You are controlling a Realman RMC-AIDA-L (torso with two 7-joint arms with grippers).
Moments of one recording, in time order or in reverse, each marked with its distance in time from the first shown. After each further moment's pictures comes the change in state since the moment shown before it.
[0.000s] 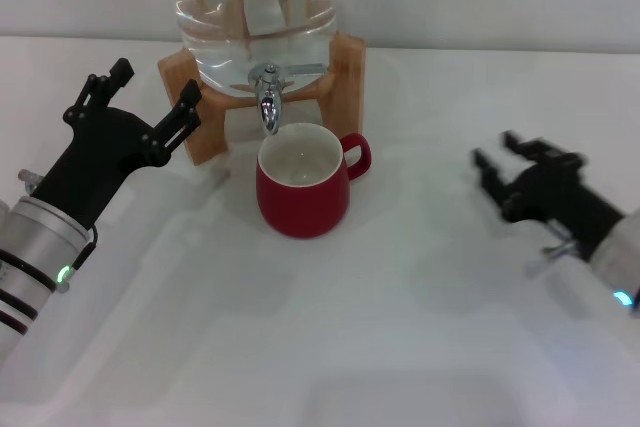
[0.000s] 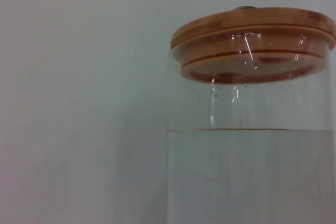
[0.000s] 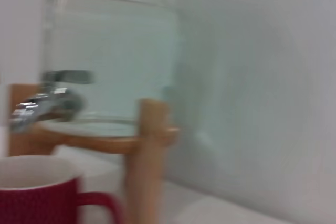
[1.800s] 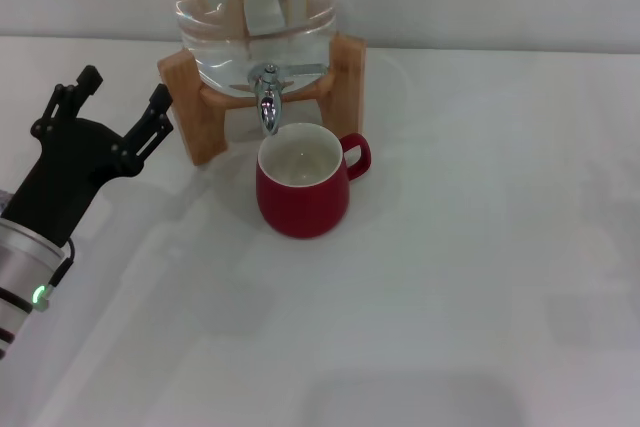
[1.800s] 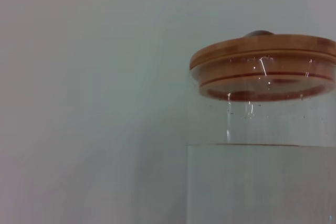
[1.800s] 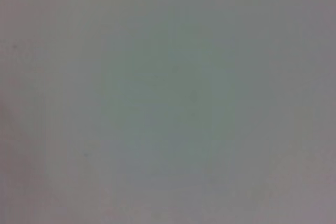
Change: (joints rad) left arm 0.061 -0.001 -0.028 0.014 0.000 -0.065 -0.004; right arm -0.191 0.007 0.327 -0.150 0.026 -0.300 0.030
